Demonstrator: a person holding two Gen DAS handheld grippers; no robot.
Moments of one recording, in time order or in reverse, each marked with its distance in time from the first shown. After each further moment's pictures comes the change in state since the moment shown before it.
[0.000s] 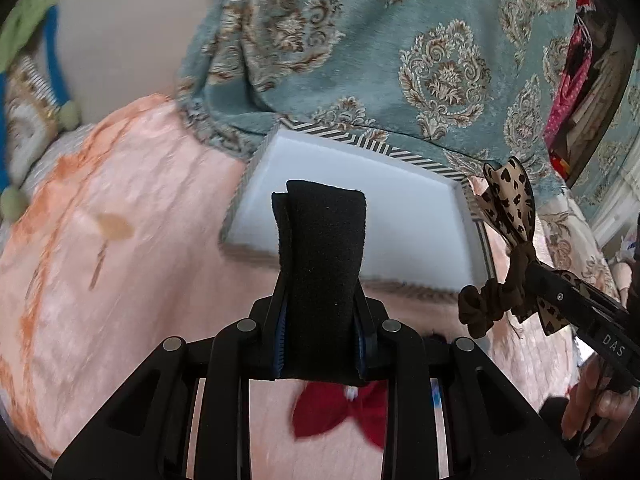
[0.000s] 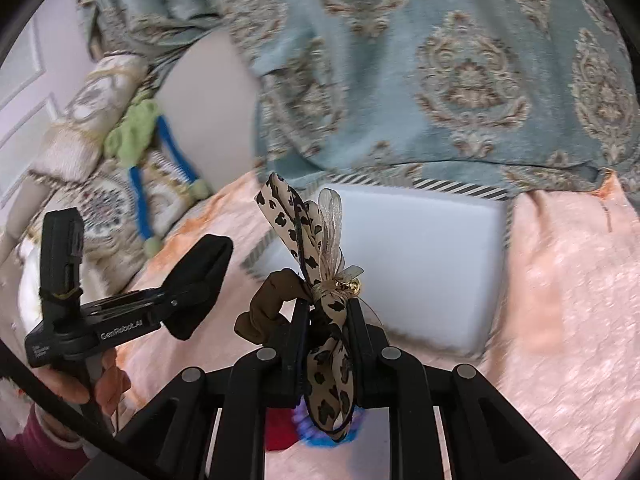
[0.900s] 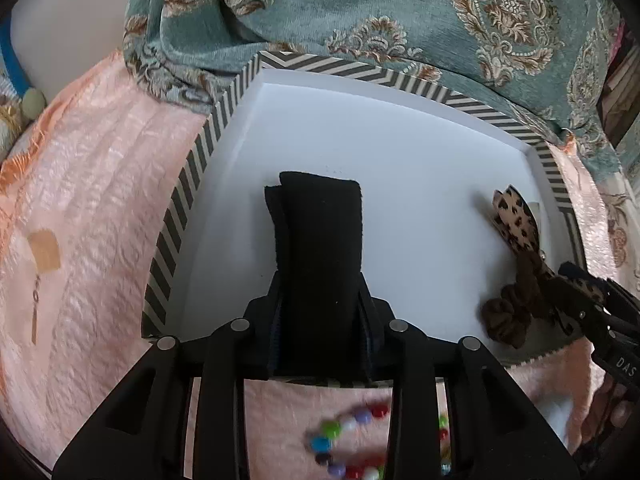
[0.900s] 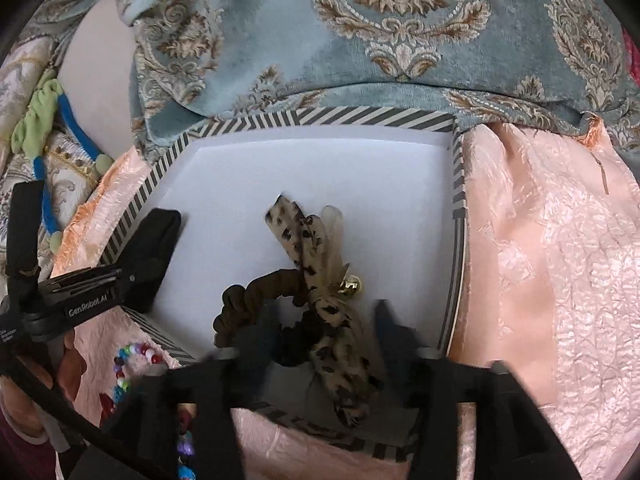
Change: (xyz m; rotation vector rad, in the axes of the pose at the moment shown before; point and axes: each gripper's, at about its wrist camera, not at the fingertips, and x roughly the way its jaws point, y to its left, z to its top) left arm 0.130 0.014 0.029 0.025 0.190 0.074; right arm 0.105 -0.091 0.005 0.073 0.180 -0.189
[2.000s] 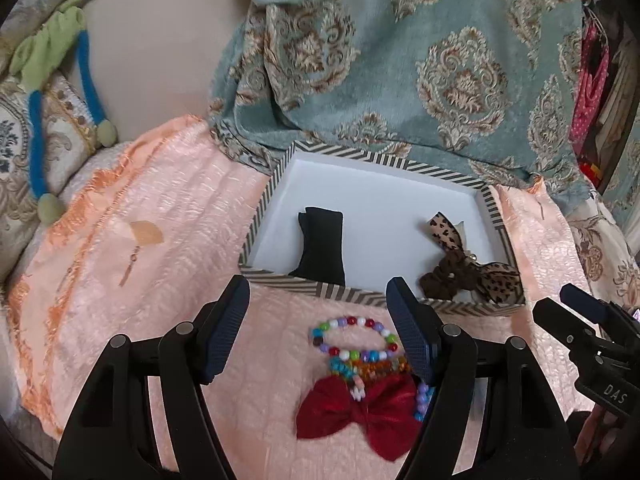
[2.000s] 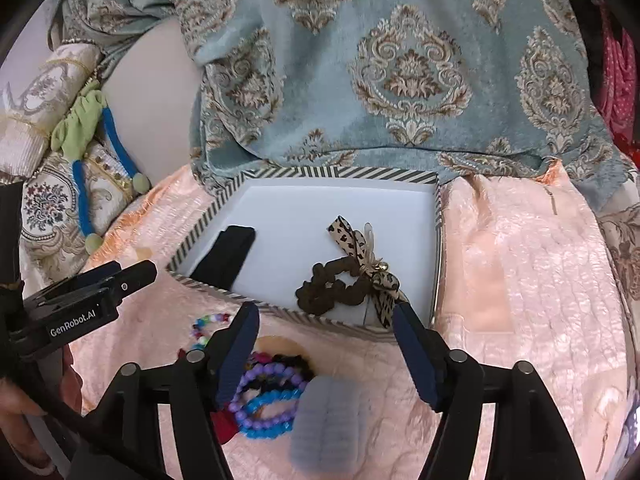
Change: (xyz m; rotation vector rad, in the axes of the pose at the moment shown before) left arm -0.150 -0.023 -0.079 -0.037 -0.293 0.094; right arm -0.114 0.056 -0.053 -0.041 -0.181 -0.021
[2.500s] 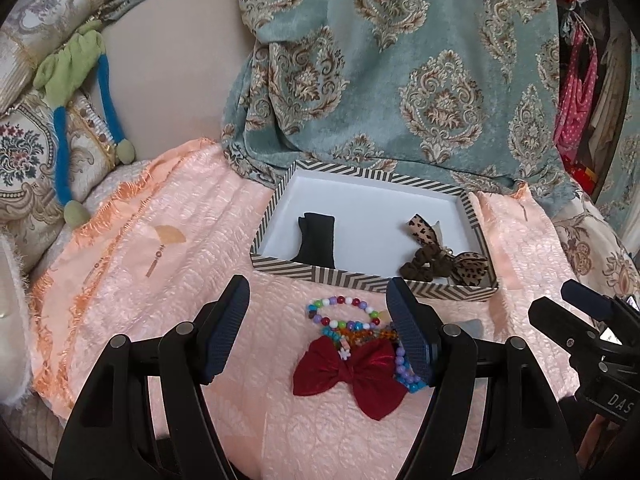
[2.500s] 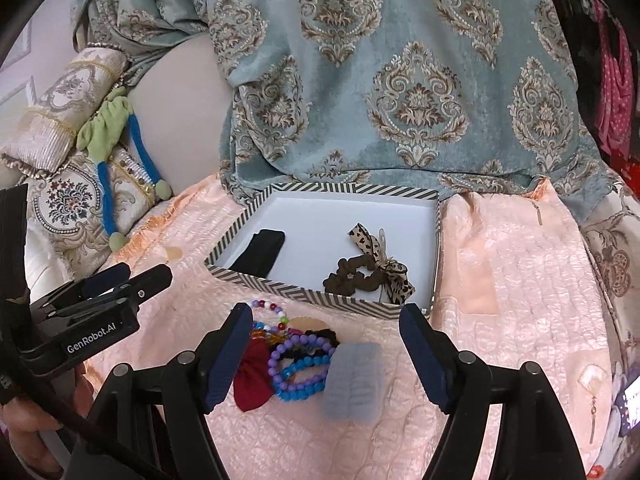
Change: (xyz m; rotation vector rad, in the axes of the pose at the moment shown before) left arm -0.062 -0.013 -0.029 0.018 -0.091 0.016; right arm -0.060 0.024 -0.024 -0.034 -0.072 0.017
